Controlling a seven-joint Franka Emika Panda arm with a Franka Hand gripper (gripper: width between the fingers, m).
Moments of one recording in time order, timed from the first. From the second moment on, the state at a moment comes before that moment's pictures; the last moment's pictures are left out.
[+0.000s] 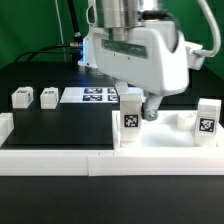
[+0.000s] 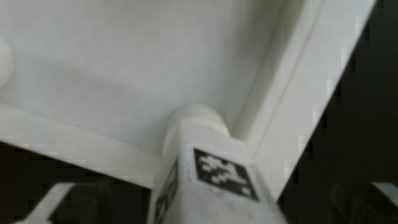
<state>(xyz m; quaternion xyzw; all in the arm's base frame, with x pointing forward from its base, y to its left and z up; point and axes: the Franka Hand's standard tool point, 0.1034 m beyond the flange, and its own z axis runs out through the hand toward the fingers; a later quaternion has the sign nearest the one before) 0.625 0.014 0.078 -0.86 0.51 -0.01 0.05</state>
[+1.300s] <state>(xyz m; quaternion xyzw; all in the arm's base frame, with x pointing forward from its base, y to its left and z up) 0.626 0.008 0.075 -0.99 0.14 -0.03 0.02</state>
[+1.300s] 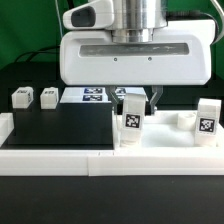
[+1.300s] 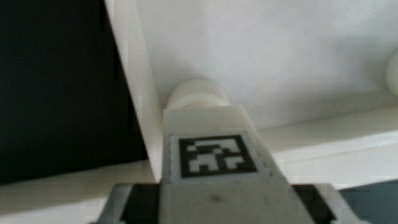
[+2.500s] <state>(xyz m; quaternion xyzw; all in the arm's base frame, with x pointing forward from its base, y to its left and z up) 0.623 0.004 0.069 -0.81 0.59 -0.01 0.07</state>
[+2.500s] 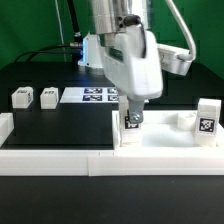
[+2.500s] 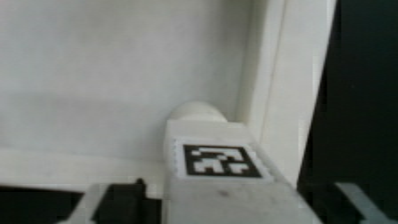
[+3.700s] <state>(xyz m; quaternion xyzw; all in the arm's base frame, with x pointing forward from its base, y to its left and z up) 0.630 0.006 0.072 -0.99 0.09 -0.06 0.04</state>
